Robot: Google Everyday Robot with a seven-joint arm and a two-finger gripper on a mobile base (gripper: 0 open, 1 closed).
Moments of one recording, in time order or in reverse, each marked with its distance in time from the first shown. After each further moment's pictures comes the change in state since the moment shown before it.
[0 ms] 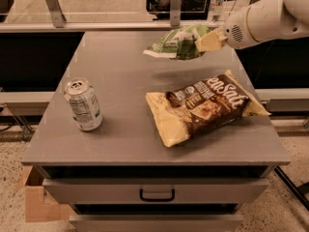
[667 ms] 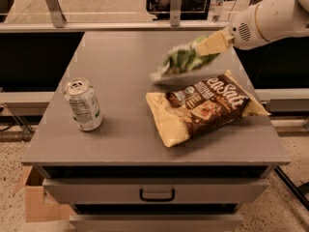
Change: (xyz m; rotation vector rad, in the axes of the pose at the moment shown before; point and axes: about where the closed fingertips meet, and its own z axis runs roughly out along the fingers) arm 0.007 0.013 -0.021 -0.026 0.042 0.049
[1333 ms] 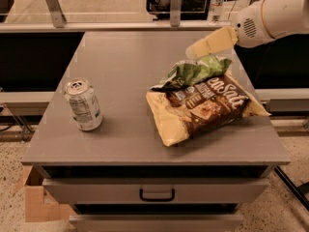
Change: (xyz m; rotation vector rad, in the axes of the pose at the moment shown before) arm -0.004 0.018 -0.010 -0.086 -0.001 0.026
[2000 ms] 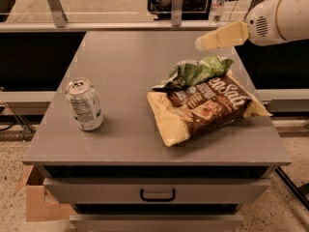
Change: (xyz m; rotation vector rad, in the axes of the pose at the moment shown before) arm -0.008 -0.023 -0.032 0.200 -0.124 0.027
